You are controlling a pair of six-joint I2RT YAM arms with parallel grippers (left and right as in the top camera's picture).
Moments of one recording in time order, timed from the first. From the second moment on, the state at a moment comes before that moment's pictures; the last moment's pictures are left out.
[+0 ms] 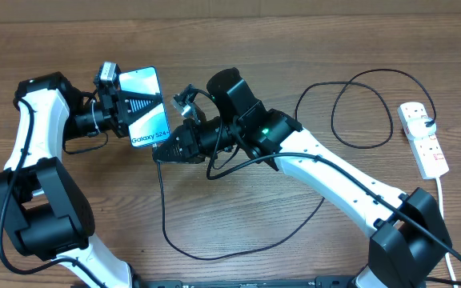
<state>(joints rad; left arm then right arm) 0.28 1.92 1.50 -1.62 1.53 0.50 0.74 1.77 1.41 -0.25 -0.98 0.89</state>
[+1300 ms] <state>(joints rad) 0.27 1.92 1.50 -1.63 1.54 0.50 0.74 1.77 1.41 -0.25 -0.98 0.91</state>
